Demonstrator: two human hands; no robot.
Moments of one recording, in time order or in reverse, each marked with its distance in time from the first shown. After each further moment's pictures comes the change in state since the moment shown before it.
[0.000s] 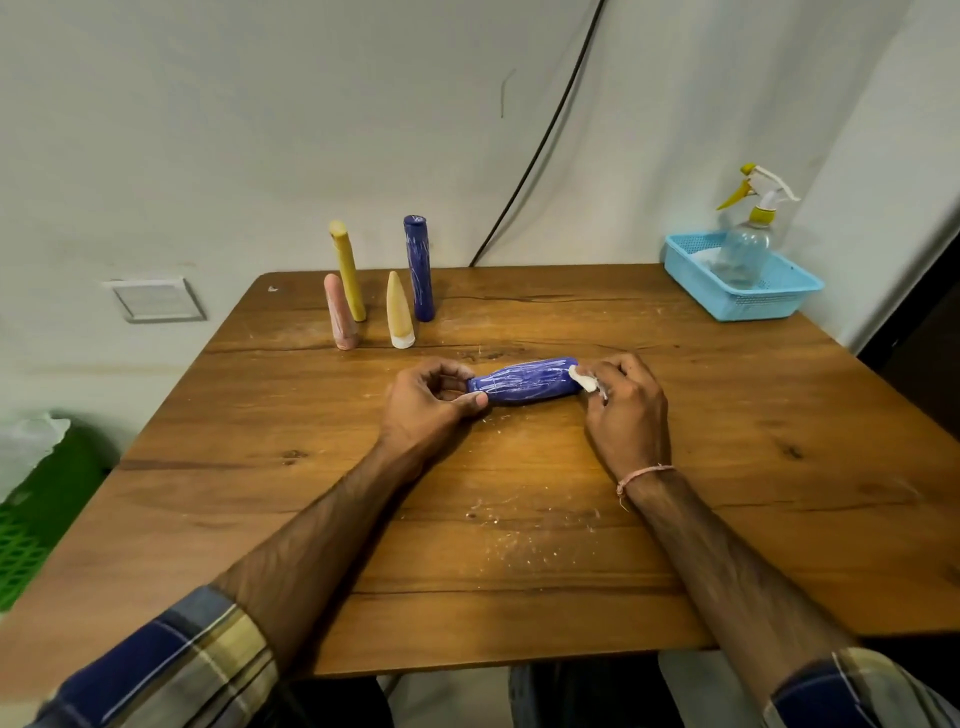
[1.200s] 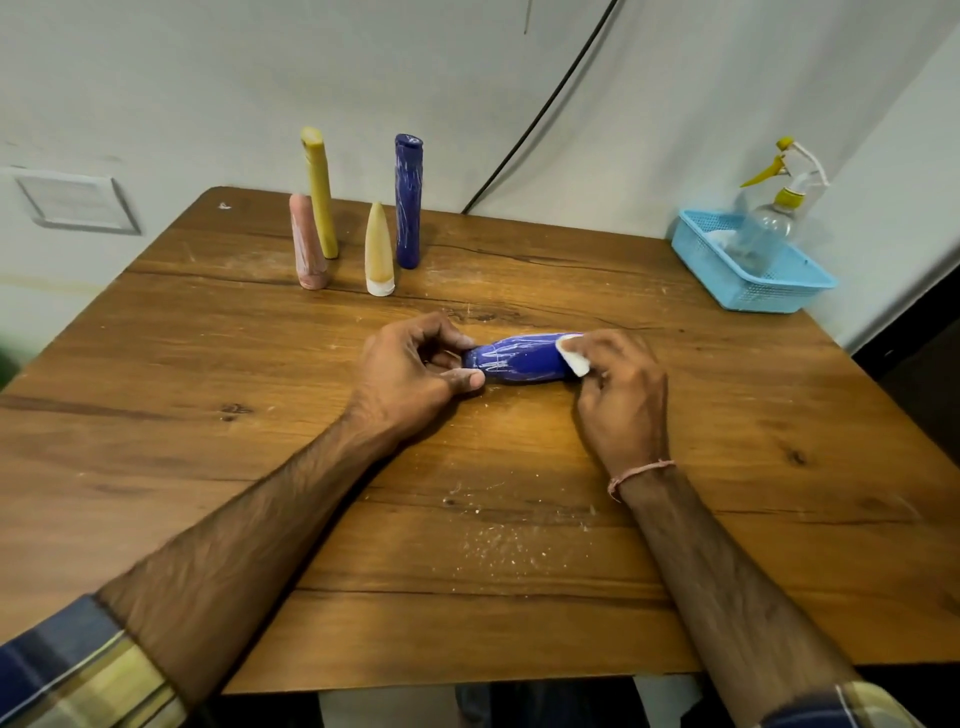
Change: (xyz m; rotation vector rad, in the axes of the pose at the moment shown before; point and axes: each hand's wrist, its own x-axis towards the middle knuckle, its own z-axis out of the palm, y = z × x) left_hand -0.003 0.001 0.002 0.072 -0.026 0.128; right_hand 0.001 -0.012 0.001 -0.054 -0.060 -0.080
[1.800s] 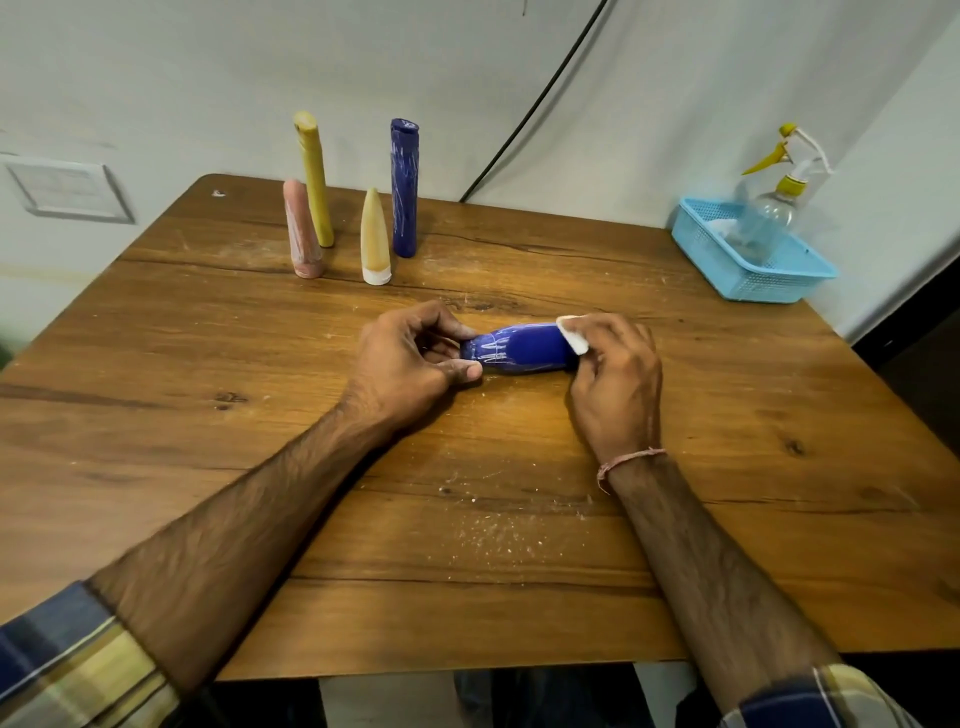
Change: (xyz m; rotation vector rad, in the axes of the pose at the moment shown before) left_hand 0.000 -0.003 0.000 0.015 -0.021 0.040; right_hand -0.001 -0.006 0.004 -0.026 0.005 0.040
